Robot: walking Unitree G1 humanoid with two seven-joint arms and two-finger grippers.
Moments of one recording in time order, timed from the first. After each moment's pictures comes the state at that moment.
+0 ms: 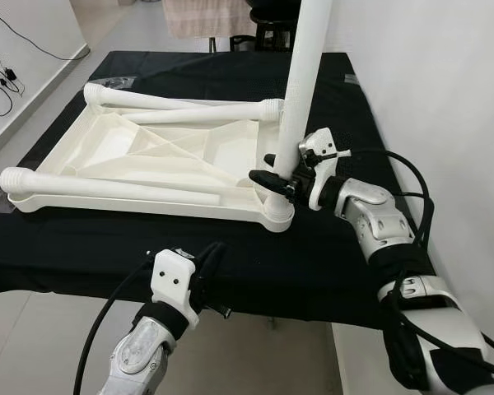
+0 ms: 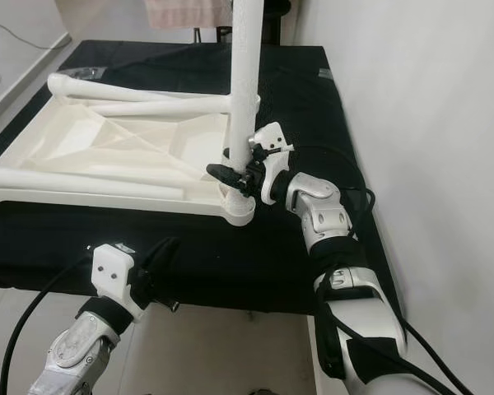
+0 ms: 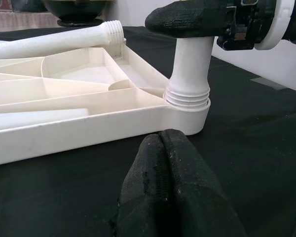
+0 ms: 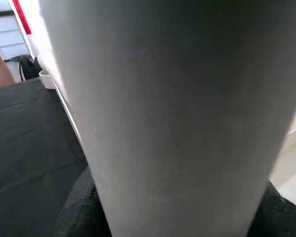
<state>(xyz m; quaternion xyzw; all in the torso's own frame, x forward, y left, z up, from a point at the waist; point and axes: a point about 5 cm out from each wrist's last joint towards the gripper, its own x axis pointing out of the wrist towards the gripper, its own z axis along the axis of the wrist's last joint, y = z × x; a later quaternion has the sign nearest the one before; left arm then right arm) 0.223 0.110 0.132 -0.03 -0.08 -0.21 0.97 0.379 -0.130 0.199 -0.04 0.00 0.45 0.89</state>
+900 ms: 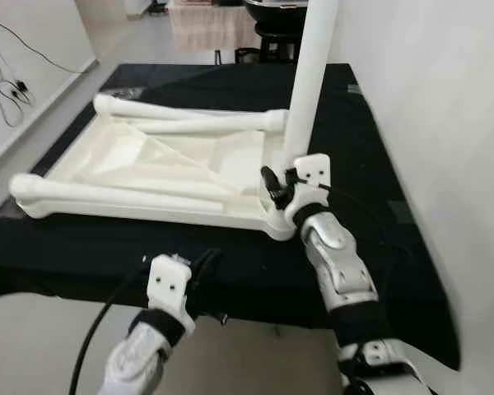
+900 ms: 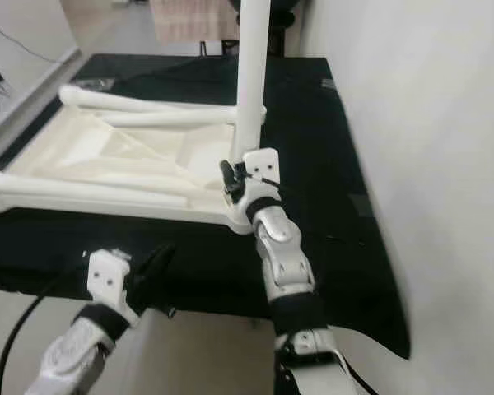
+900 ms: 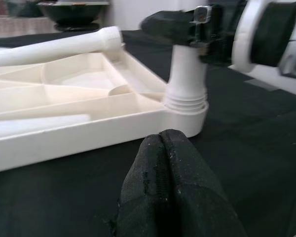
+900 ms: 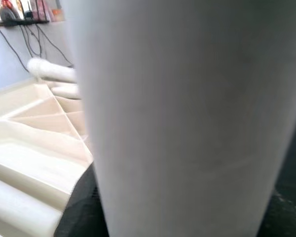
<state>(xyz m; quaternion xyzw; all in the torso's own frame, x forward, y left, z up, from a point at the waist) 0.222 0.112 0.134 -0.02 -0.08 -0.21 0.97 0.360 -0.102 0.172 0.00 -0.02 0.15 0.99</state>
